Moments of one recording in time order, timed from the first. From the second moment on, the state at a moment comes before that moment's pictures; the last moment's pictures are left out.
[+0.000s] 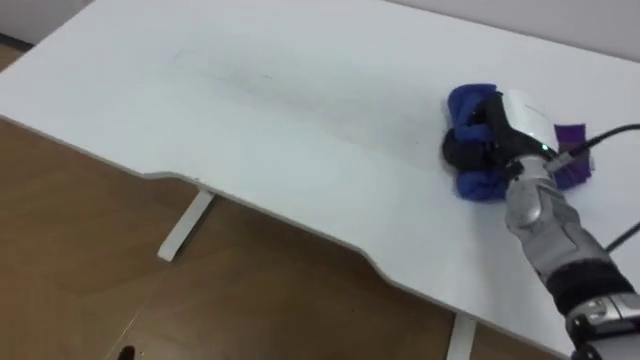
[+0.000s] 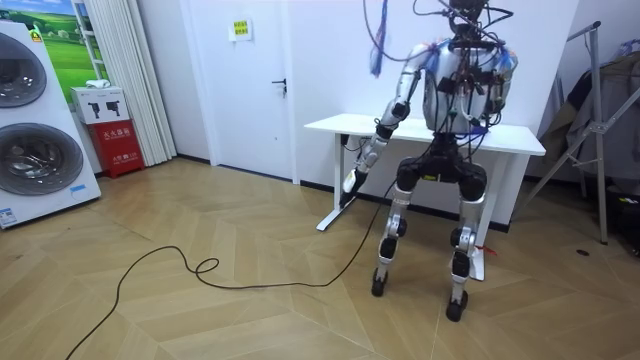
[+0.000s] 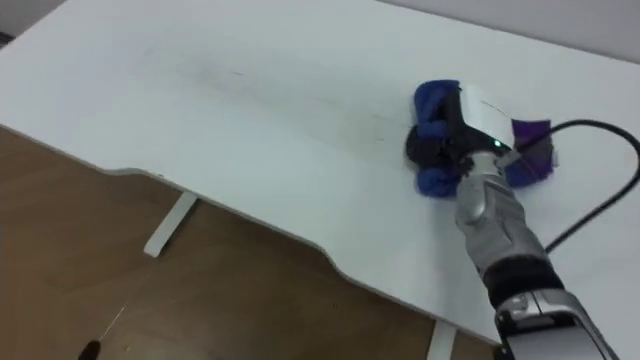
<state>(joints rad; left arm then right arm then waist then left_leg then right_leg) 0.25 0.30 0.12 1.04 -0.04 0.02 0.06 -0.53 -0.39 0.13 0.84 -0.68 -0.08 -0.29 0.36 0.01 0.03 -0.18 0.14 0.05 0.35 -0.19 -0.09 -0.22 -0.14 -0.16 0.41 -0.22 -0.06</state>
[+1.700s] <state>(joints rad) 0.23 0.26 0.20 0.89 -0.07 -0.02 0.05 -0.20 -0.43 -0.07 0.77 -0.56 -0.09 -0.47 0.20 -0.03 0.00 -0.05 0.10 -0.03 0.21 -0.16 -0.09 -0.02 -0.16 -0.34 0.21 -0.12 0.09</state>
